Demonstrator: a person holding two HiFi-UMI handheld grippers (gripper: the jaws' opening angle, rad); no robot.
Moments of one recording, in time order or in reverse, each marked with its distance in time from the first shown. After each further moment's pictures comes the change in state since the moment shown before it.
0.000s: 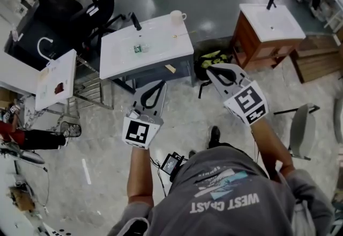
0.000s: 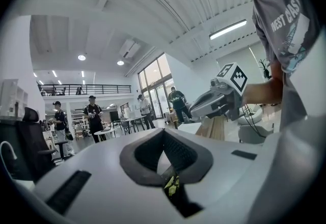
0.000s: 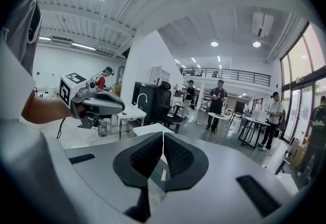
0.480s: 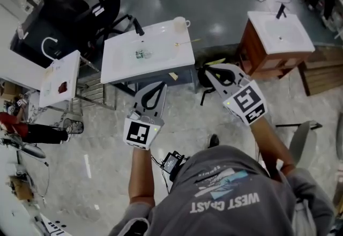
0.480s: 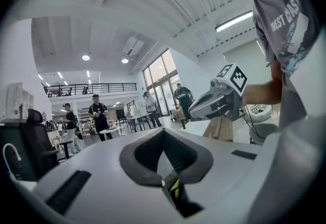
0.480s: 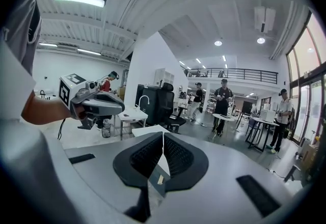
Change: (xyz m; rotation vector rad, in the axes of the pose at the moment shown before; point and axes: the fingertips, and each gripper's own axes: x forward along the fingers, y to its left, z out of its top) left arm 0.078 0.015 0.002 0.001 0.034 0.076; right arm 0.032 -0.080 -0.011 0.006 -0.032 0.086
